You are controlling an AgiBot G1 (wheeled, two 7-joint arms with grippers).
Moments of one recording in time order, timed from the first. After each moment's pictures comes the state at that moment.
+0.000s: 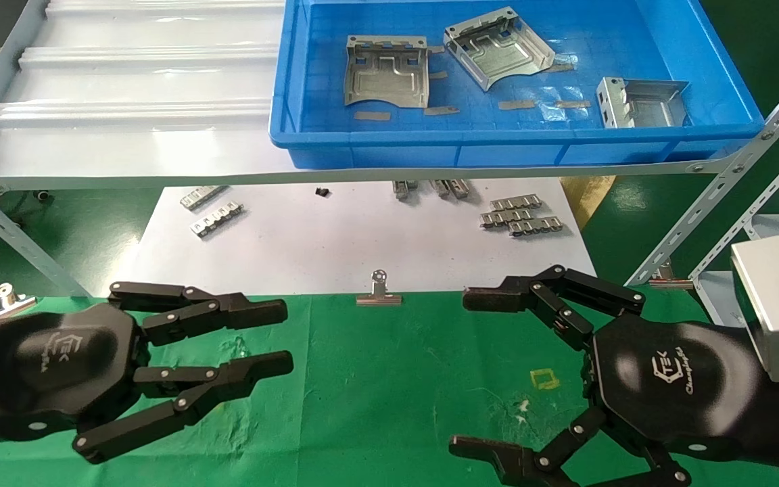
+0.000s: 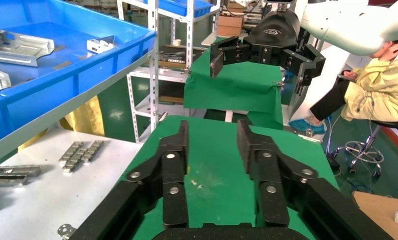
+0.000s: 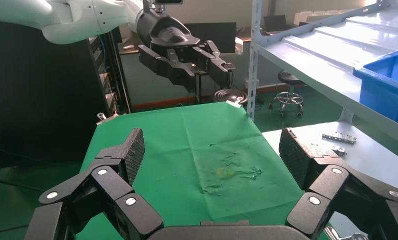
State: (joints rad) left arm -1.10 0.58 0.37 -1.26 0.67 1.46 -0.14; right arm 1.09 -0.62 -0.28 1.28 -0.74 -1.49 0.19
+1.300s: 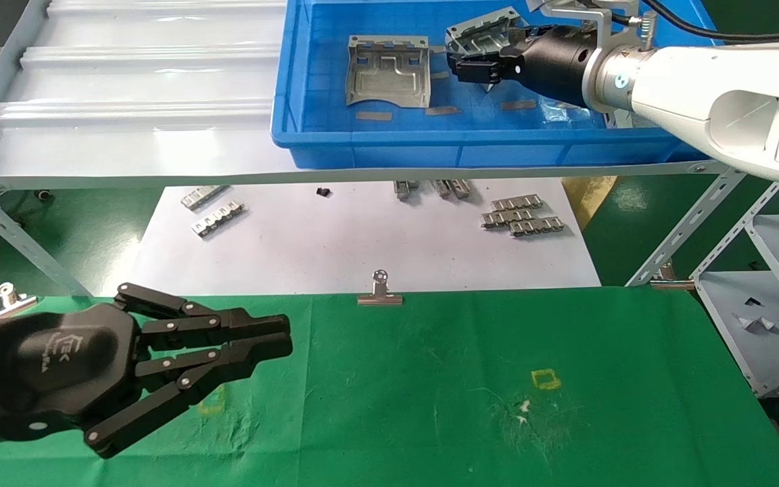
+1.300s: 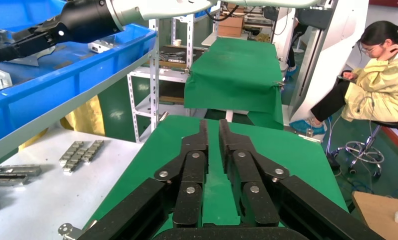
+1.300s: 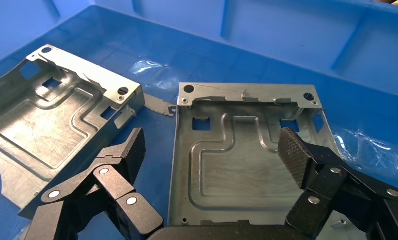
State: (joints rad) left arm -1.10 0.58 0.37 -1.26 0.67 1.46 -0.14; right arm 1.92 -1.33 -0.53 0.08 -1.33 -0.70 0.07
